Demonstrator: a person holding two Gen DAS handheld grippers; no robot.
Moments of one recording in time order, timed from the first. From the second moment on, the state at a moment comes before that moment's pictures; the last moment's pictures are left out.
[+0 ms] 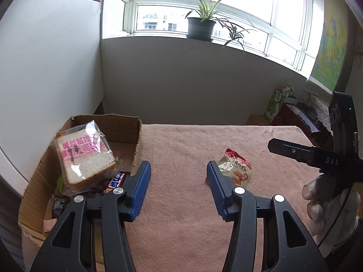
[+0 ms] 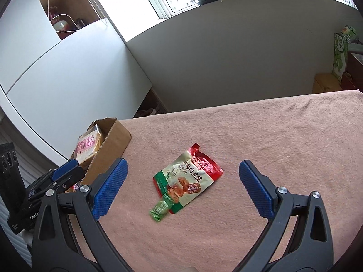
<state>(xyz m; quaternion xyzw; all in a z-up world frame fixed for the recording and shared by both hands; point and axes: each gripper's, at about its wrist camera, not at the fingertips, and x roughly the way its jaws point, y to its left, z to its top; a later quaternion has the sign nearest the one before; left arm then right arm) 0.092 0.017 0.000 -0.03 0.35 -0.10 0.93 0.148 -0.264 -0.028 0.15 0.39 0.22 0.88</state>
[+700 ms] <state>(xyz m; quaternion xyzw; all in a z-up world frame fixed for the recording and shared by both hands) 0.176 -0.032 -0.072 -0.11 0.48 -0.14 0.86 0.143 -0.327 -0.049 0.21 0.40 0.21 0.87</state>
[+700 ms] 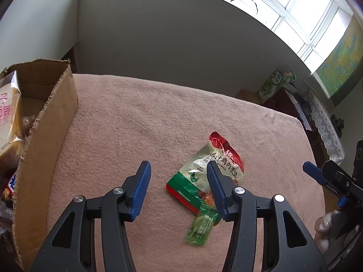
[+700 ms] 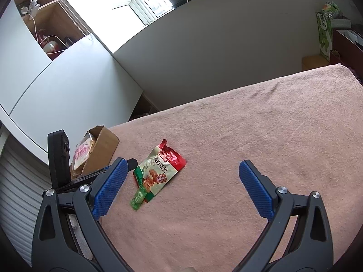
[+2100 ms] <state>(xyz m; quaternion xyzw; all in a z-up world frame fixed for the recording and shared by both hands) 0.108 -0.084 -0.078 0.10 0.45 -0.18 0.87 0.167 -0.271 -0.085 0.12 0.46 0.17 0.86</state>
